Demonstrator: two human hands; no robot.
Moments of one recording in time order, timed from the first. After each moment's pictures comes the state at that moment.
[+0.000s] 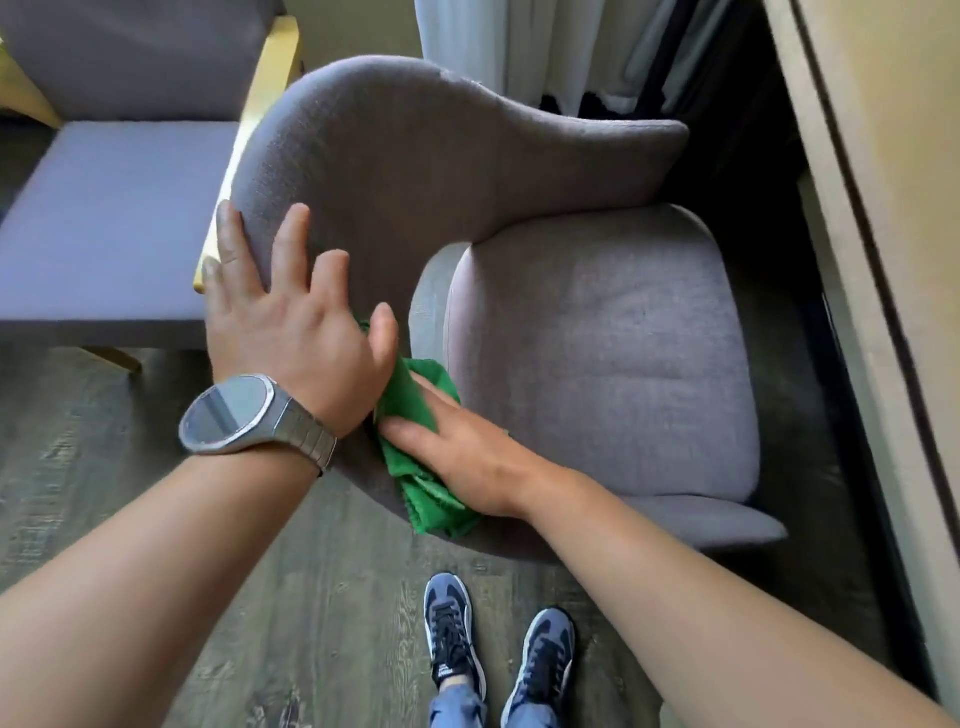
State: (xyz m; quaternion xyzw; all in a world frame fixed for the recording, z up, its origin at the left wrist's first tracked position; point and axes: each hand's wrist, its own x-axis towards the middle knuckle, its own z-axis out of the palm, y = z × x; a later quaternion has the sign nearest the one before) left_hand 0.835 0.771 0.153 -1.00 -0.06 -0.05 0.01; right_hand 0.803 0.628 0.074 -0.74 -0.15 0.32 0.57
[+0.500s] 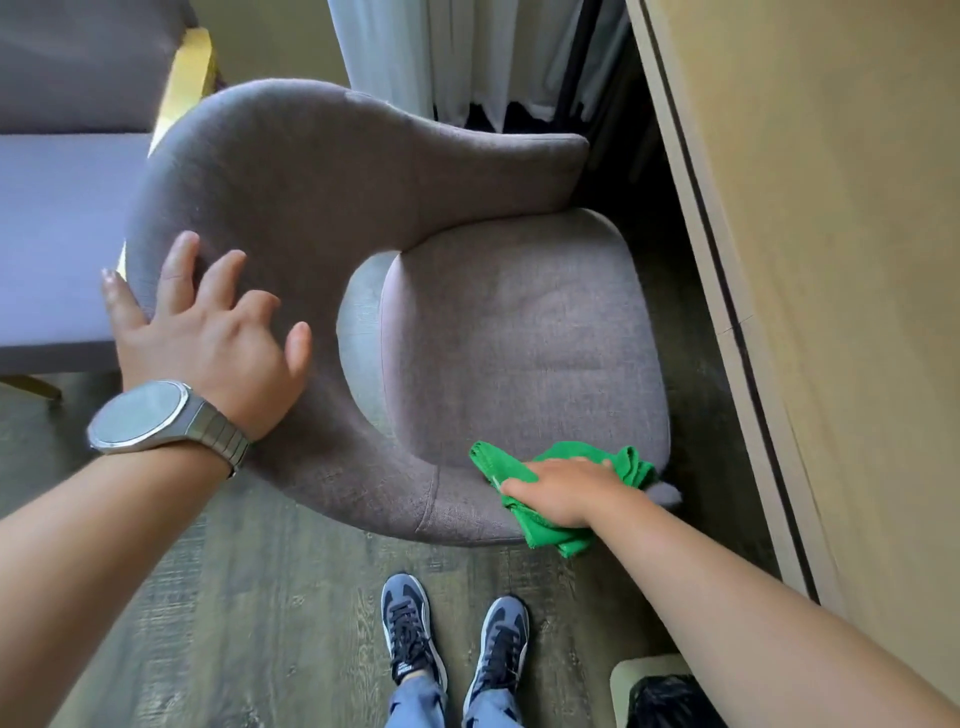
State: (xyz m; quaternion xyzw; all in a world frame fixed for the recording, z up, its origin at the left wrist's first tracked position) left_hand 0.840 0.776 0.145 -1.00 -0.01 -0.05 0.07; right_hand 0.765 0.480 0.033 -0.86 0.02 0.50 0.09
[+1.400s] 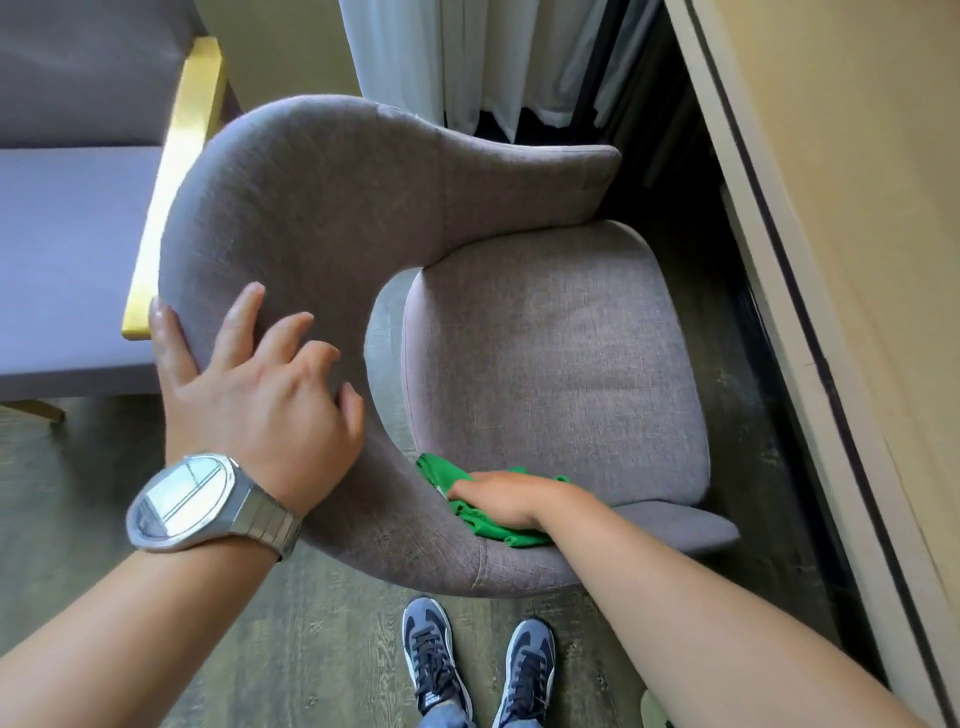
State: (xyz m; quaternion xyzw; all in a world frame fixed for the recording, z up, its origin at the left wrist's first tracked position) left_hand 0.839 0.776 0.146 -0.99 0.06 -0.08 0.07; right_hand 0.814 0.574 0.004 -0.78 0.00 0.57 0.26
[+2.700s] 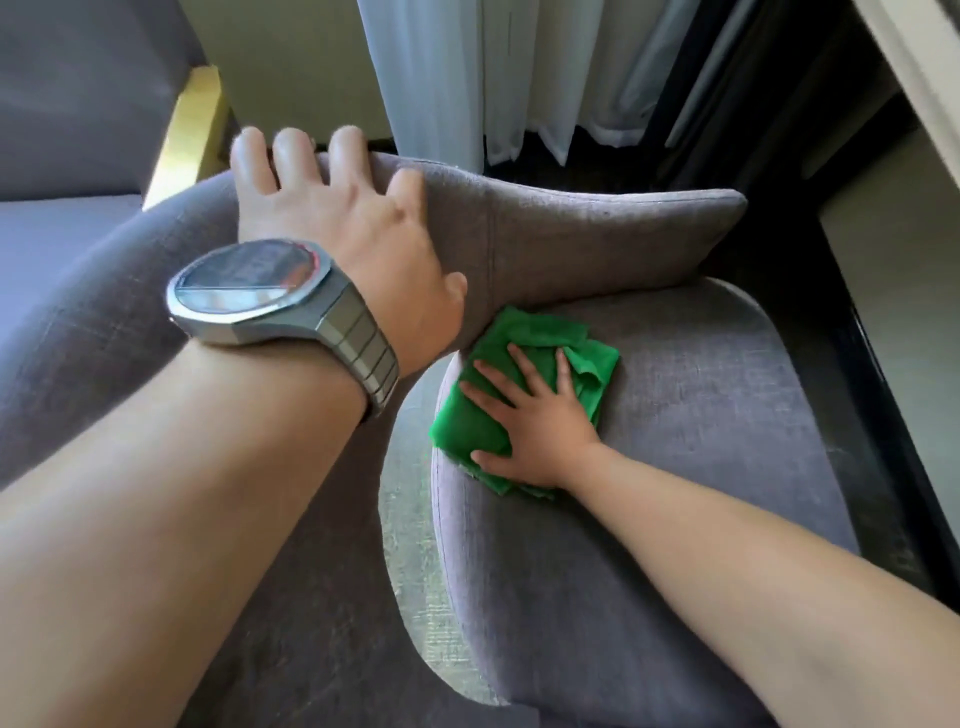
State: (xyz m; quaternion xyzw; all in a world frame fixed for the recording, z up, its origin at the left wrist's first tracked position) left_hand 1.073 0.731 0.118 -0.98 0.08 -0.05 0.17; right_hand 1.031 0.565 -0.130 -0.96 -0.25 0.10 0.03
